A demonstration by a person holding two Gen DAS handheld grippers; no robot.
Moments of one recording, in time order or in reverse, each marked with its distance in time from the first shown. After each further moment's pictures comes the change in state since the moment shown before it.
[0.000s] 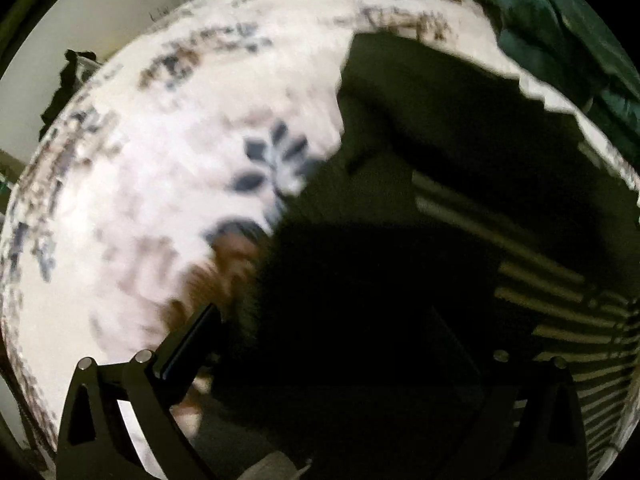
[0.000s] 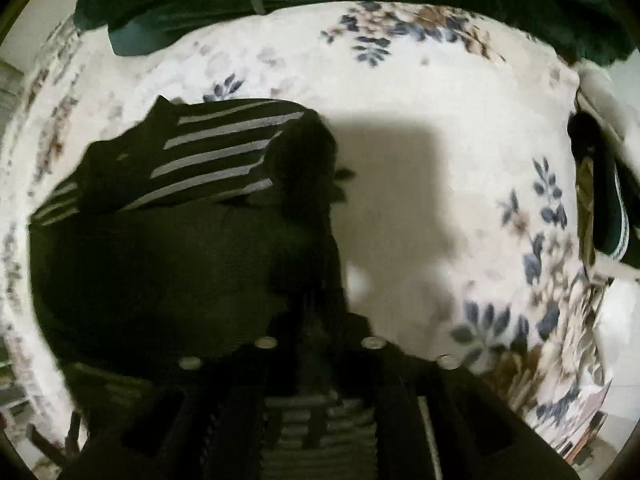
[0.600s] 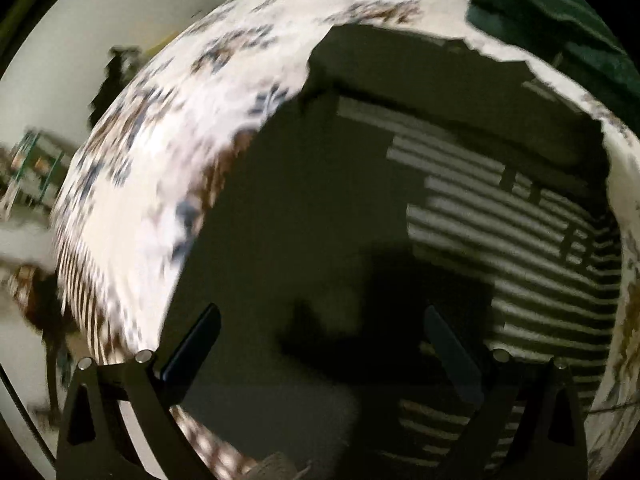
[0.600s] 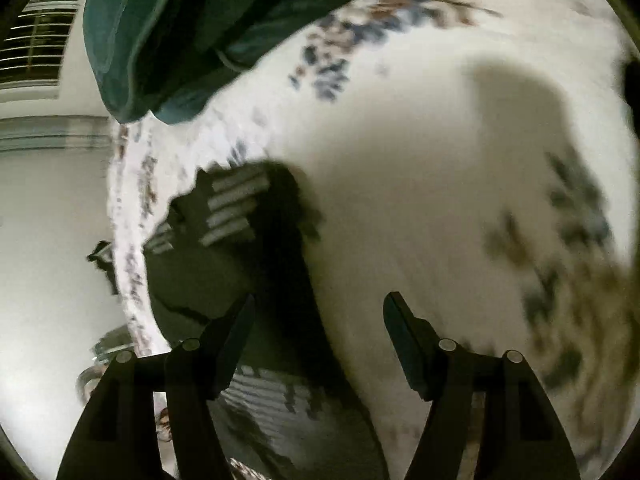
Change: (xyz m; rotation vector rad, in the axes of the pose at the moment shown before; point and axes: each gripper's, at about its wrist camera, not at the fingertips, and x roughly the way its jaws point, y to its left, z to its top) left arm -0.097 -0.098 -0.112 -0.048 0.081 0.195; right arm 0.006 -0.139 0.061 0.066 0.101 0.547
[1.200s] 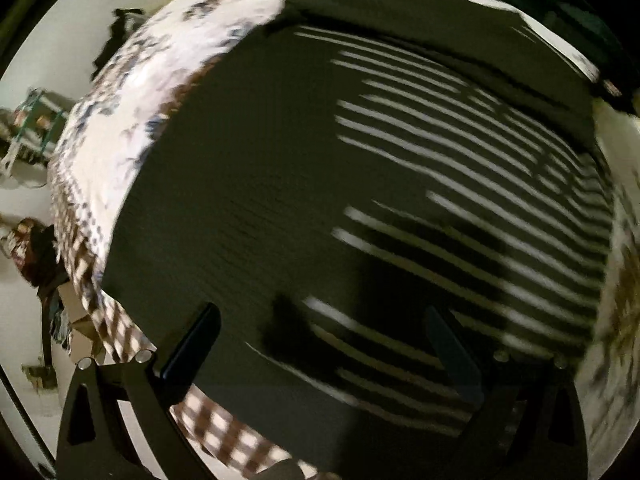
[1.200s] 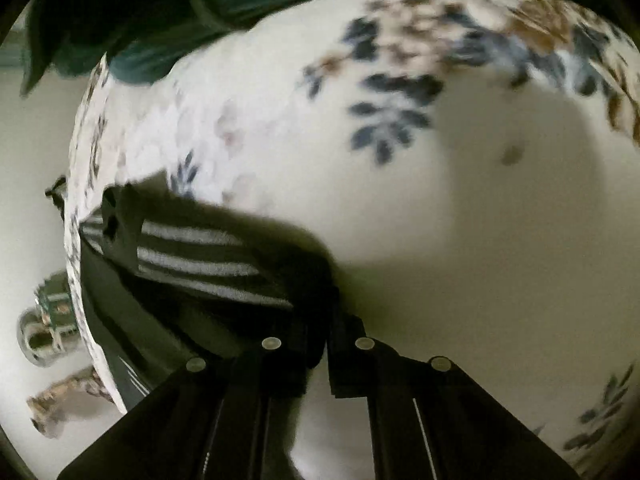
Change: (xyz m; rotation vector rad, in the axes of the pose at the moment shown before) left arm -0.005 -0.064 -0.060 -0.013 0.129 -0.026; right arm 0.109 0.024 0.075 -0.253 0.109 -0.182
